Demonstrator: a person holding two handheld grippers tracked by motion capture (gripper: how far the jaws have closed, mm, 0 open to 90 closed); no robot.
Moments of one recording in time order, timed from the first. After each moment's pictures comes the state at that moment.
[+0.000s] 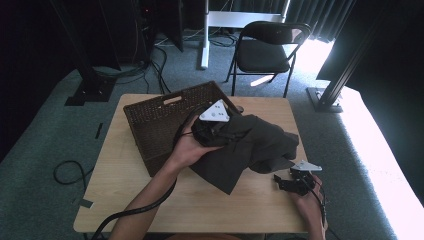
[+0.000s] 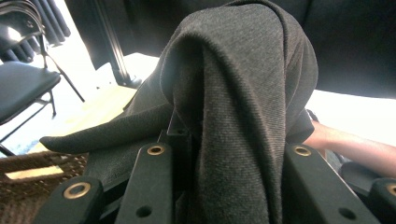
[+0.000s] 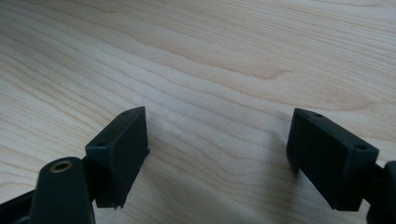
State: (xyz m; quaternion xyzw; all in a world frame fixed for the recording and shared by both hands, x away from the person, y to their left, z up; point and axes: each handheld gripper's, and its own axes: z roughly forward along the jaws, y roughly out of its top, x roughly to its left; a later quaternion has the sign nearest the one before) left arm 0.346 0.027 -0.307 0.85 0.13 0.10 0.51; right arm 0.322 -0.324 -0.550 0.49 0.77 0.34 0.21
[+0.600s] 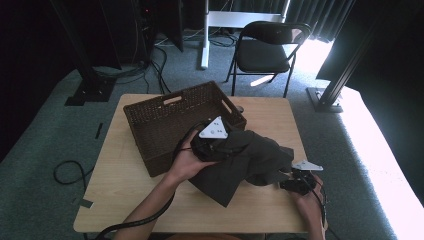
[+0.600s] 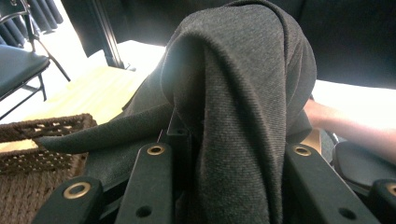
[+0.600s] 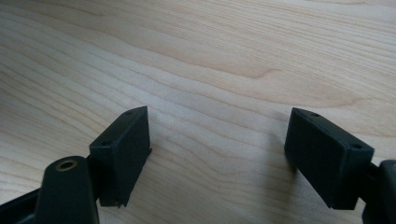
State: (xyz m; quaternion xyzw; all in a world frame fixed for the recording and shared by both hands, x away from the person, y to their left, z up) left arm 0.330 0.029 -0.342 0.85 0.13 0.09 0.50; right arm 0.323 -0.326 -0.549 0.51 0.76 0.34 0.22
